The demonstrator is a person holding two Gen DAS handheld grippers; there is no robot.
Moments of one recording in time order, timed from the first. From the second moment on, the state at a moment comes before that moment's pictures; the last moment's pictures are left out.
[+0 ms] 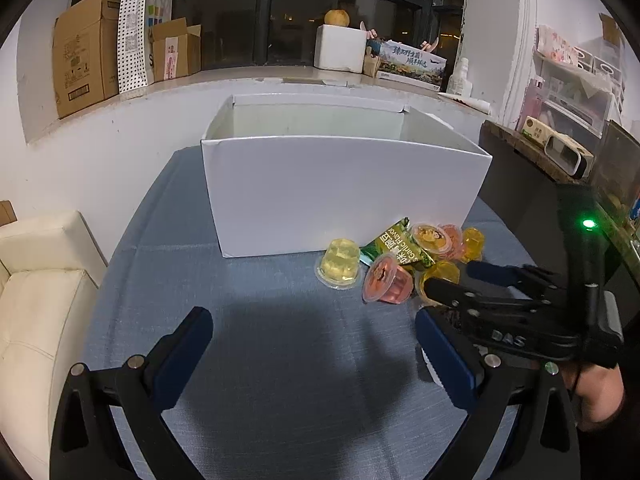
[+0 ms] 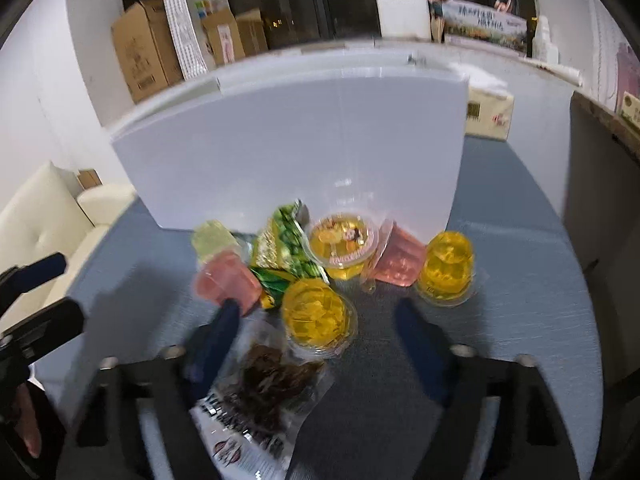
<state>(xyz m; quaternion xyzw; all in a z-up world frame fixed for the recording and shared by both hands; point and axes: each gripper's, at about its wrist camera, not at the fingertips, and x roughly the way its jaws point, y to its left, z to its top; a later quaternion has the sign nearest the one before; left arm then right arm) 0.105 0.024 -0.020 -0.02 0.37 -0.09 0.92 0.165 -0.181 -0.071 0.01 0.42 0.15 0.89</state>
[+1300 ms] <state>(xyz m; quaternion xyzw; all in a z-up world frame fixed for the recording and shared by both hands) 0.182 -0.066 -0.070 0.10 0.43 -0.14 0.89 0.109 -0.261 -0.022 0.14 0.33 0.15 0.92</state>
